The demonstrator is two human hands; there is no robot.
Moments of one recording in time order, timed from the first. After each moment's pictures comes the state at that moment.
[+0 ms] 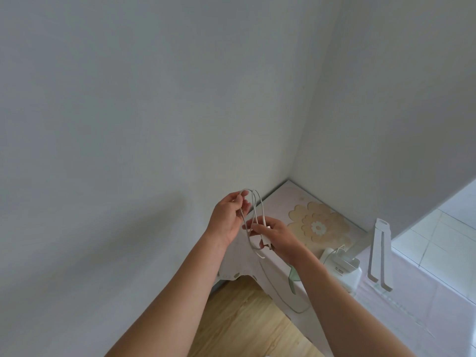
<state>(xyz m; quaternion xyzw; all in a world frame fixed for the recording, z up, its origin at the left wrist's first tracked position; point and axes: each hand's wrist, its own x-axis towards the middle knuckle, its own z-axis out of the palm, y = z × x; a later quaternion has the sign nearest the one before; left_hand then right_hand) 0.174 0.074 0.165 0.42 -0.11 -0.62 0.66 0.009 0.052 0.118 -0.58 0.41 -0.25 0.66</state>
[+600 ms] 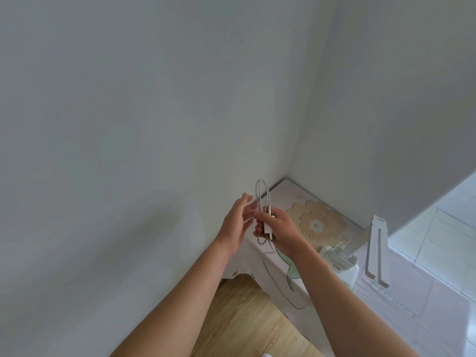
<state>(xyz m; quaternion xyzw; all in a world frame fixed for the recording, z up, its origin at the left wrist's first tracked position) 0.151 0.085 0.147 0.48 -0.27 -0.62 0.56 0.010 0.046 0.132 -0.48 0.40 -0.34 0.70</state>
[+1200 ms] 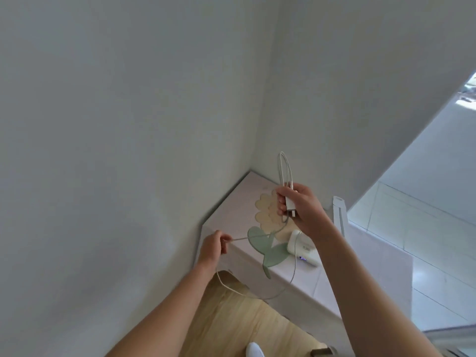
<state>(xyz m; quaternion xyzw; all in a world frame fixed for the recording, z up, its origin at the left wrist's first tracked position) 0.138 0.100 0.064 0.64 -0.28 -0.58 0.42 -0.078 0.033 0.192 -0.44 0.45 -0.45 0.63</state>
